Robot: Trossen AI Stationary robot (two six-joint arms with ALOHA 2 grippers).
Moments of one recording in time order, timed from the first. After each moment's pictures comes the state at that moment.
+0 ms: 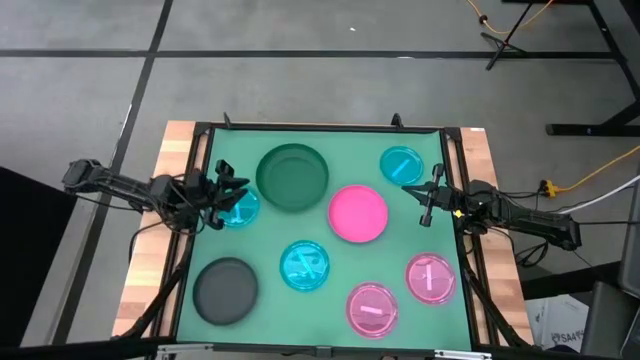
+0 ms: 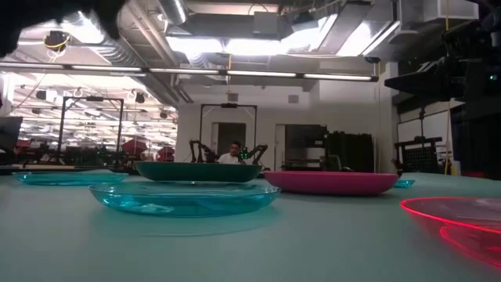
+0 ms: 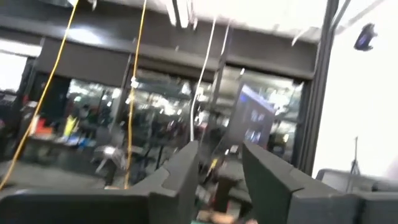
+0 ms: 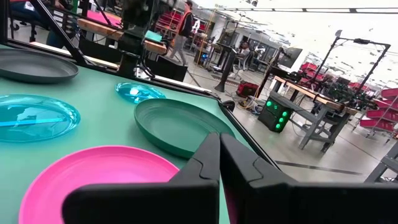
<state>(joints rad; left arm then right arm) -0.18 0.56 0.17 0.89 -0.30 -0.10 -0.18 0.02 0.01 0.03 0.03 -0.35</state>
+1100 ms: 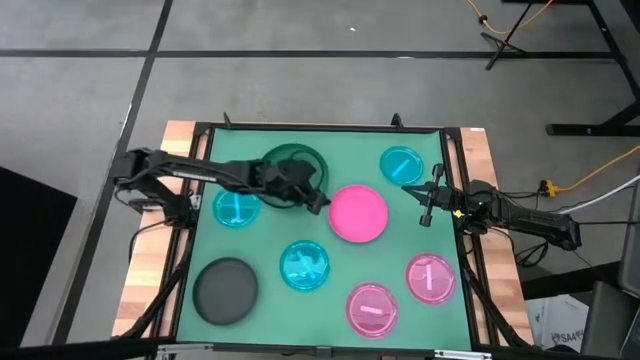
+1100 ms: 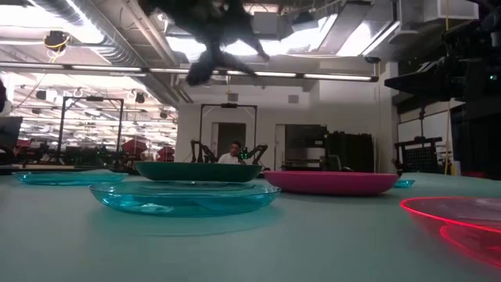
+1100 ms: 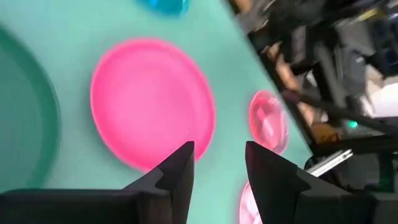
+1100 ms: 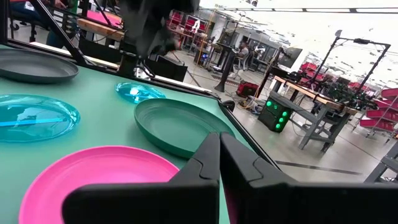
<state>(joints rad) 0.06 1.54 1.11 -0.19 0.01 -0.98 -0.18 0.02 0.01 0.03 0.03 -0.35</state>
